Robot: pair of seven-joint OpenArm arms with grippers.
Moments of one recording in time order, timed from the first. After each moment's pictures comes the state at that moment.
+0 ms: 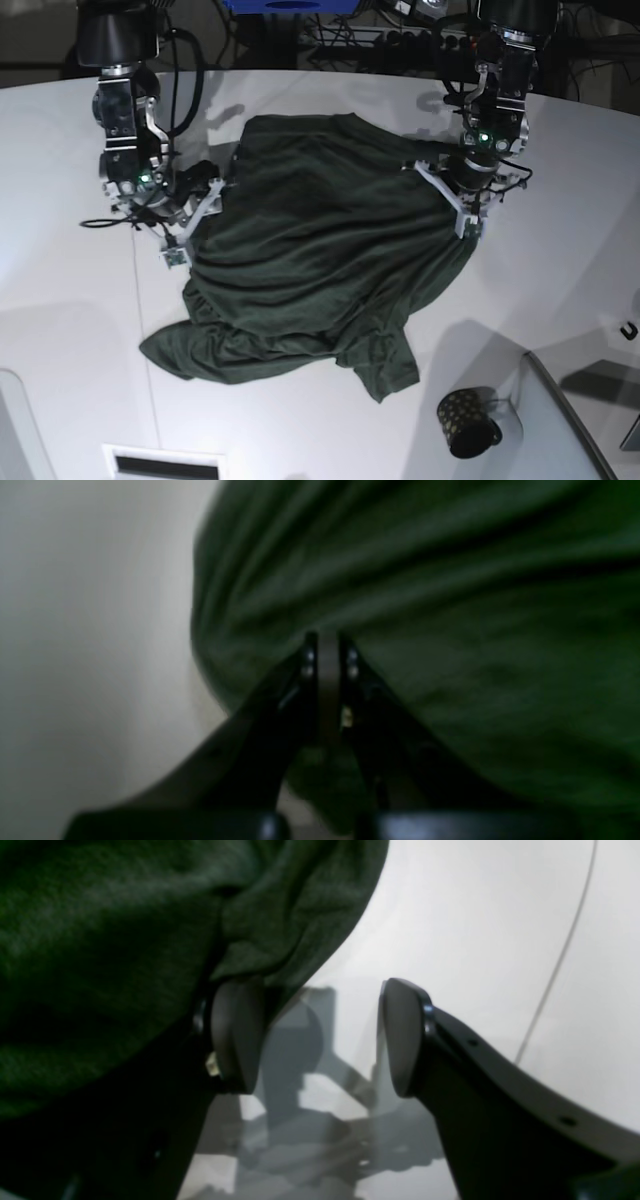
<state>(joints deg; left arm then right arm) 9.5 -14.0 2.3 74.8 -5.7 -1.4 24.9 -1.7 -0.7 -0.2 74.0 -3.1 13.2 -42.1</state>
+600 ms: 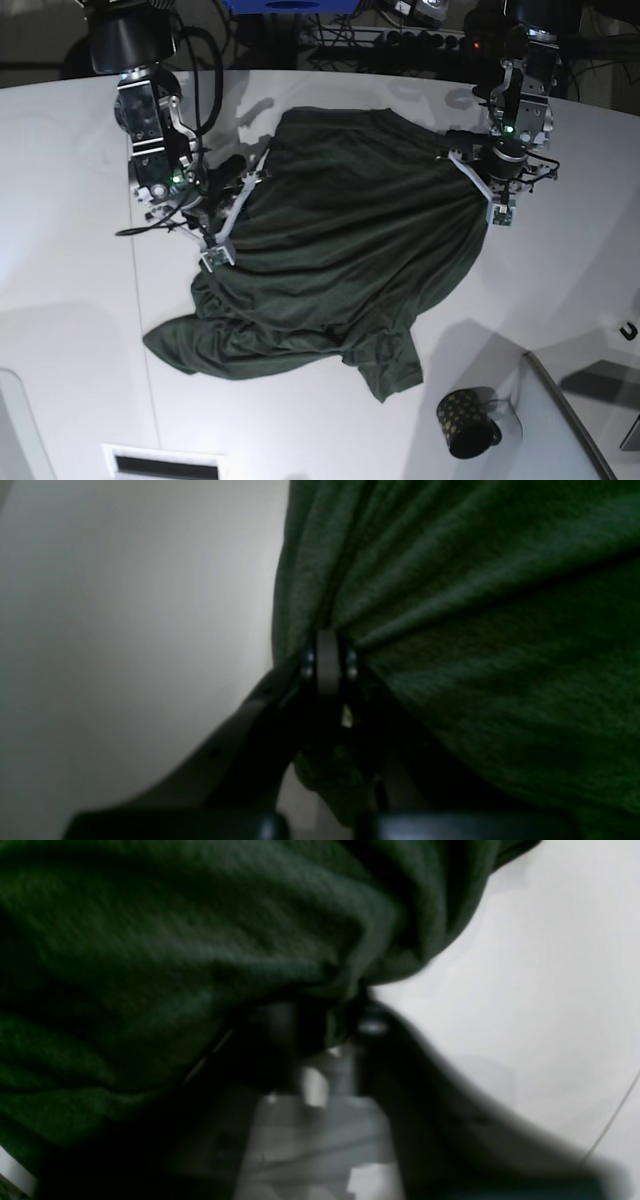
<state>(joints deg) 11.3 -19.1 1.9 73.2 -5.5 -0.8 23.4 -0.5 -1.0 -6.5 72.2 -2.6 13.1 -41.5</state>
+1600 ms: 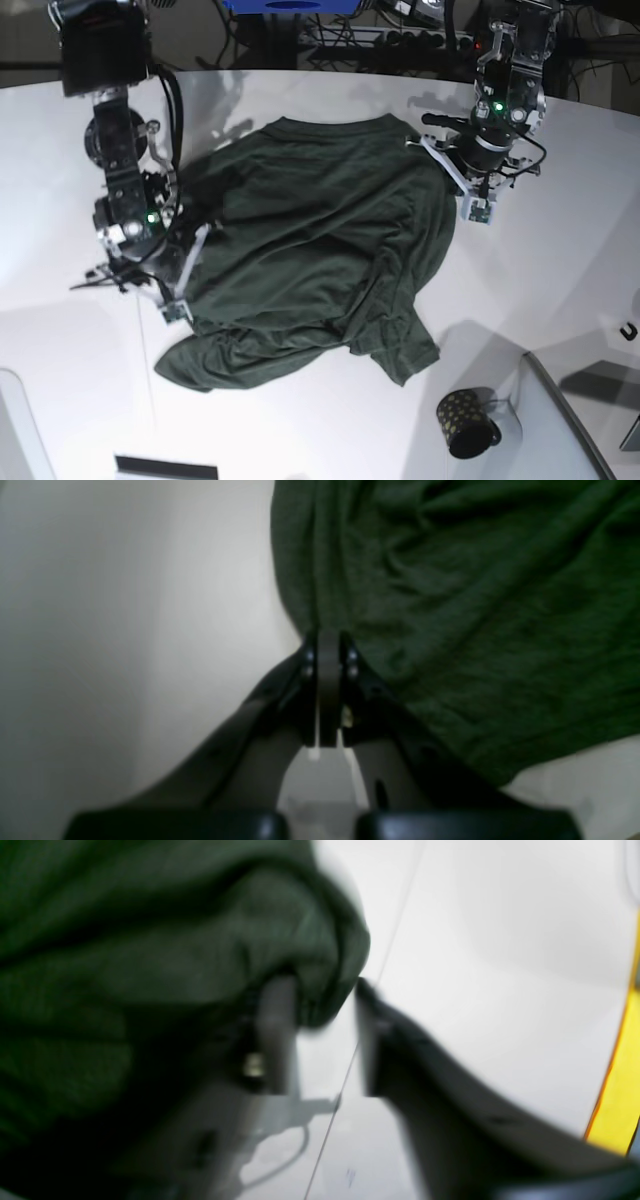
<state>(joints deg) 18.8 -16.4 2.2 96.7 -5.8 -1.4 36.9 3.3 3.2 -6.5 85.6 -16.0 8.8 -51.0</state>
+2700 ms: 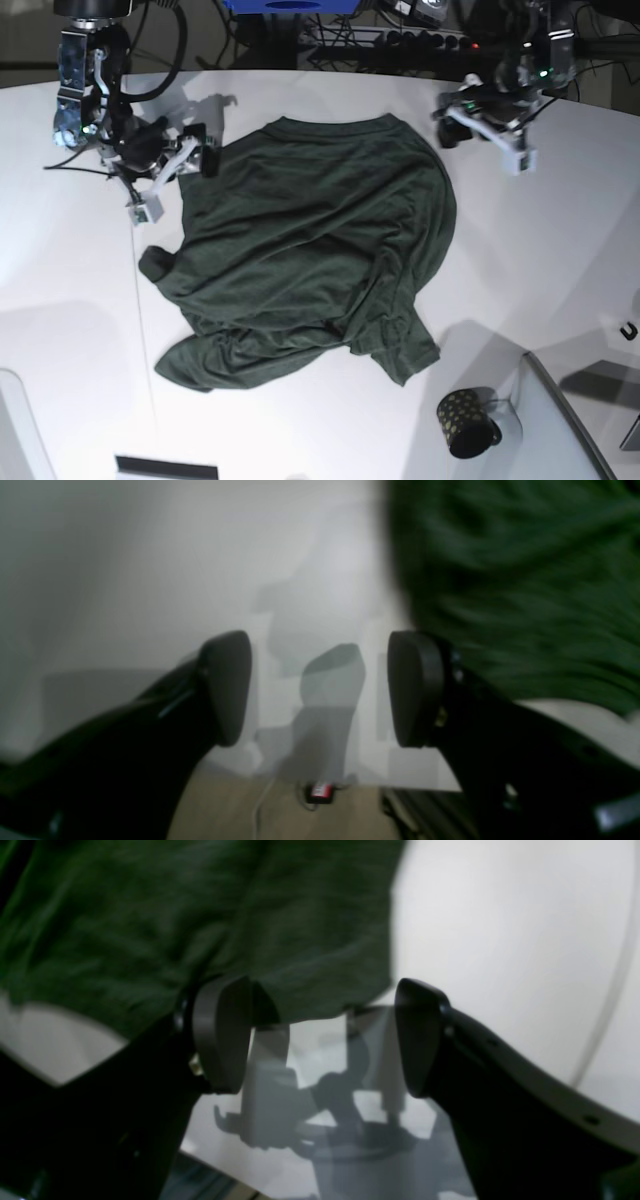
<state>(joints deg) 25.3 -13.4 -10.6 89.6 -30.0 -7.9 36.3 -11.1 1.8 11.1 81.2 16.4 28.8 -46.1</state>
